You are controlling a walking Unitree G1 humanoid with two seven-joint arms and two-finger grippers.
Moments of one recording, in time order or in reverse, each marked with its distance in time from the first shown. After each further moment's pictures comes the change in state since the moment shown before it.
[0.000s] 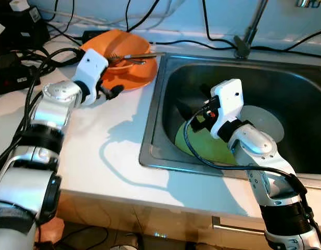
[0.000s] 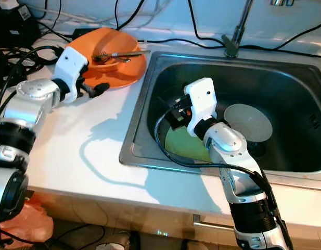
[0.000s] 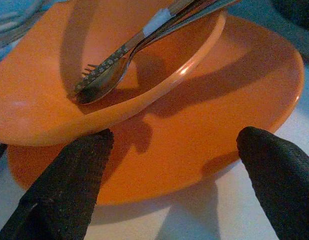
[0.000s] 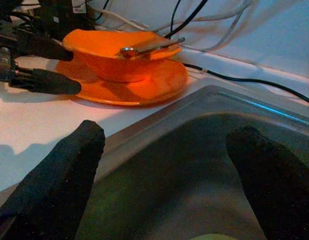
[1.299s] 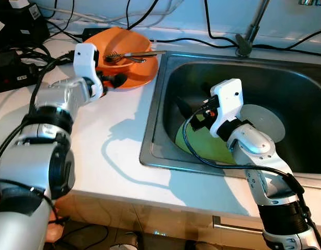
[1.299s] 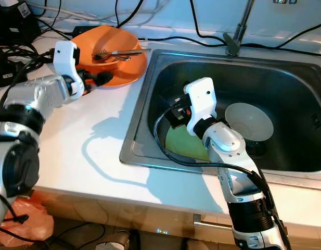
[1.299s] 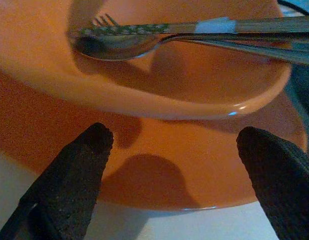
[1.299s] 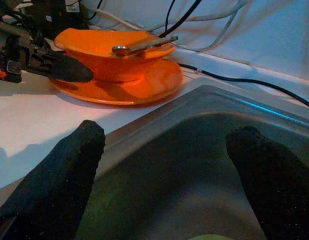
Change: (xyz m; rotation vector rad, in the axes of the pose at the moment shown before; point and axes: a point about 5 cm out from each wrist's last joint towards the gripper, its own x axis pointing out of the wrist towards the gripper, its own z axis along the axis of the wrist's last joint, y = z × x) left arm 0.015 -0.003 0.006 -0.556 0.041 0.068; right arm 0.002 0.000 -0.001 -0.013 -0.013 -0.024
